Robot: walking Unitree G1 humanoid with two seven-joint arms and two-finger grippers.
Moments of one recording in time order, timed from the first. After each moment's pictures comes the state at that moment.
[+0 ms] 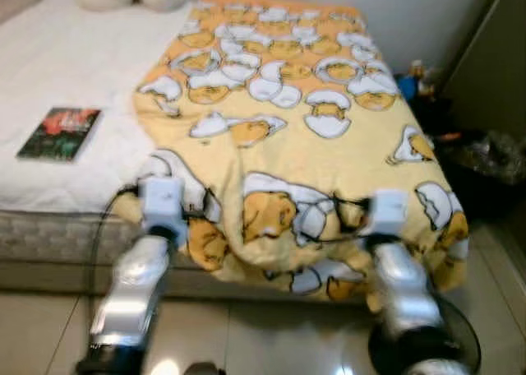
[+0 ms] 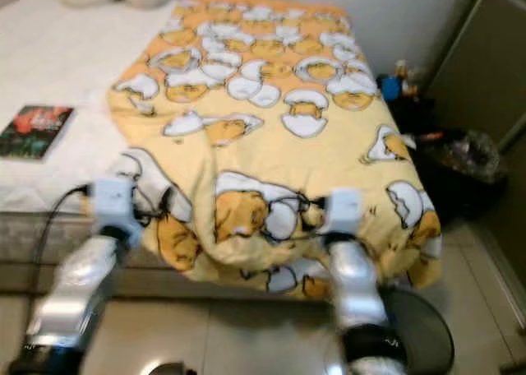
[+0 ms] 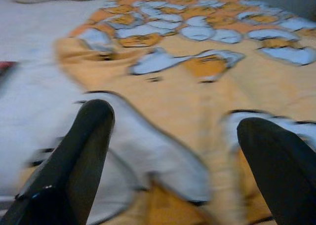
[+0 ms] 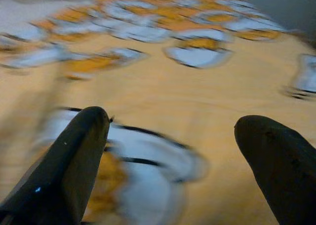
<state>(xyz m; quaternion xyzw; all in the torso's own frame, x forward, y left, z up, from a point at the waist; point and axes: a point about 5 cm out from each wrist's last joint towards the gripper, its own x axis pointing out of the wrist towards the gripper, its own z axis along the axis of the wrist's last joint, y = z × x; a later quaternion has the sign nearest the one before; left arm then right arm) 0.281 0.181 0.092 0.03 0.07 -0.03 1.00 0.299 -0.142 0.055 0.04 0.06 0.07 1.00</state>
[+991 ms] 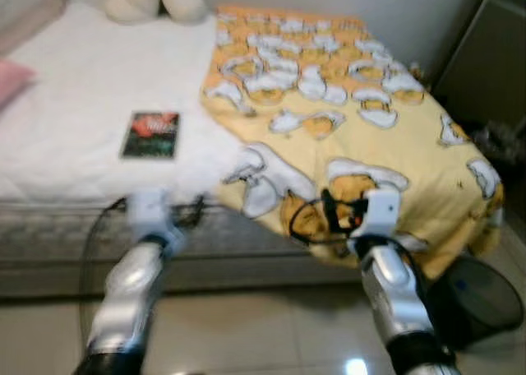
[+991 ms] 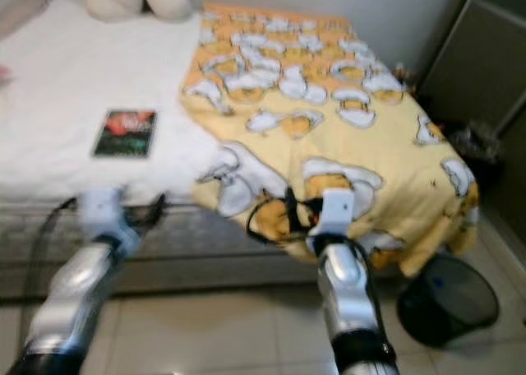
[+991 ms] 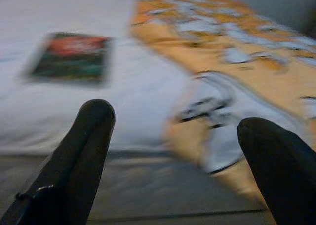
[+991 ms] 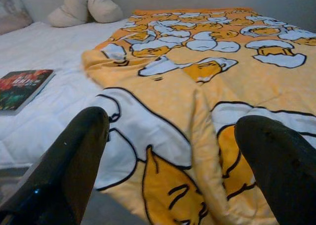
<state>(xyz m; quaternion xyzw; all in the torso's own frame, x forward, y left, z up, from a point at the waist) 0.268 0.189 0.071 -0.05 0.09 -0.02 0.99 0.290 -0.156 0.054 0.06 0.04 0.05 1.00</state>
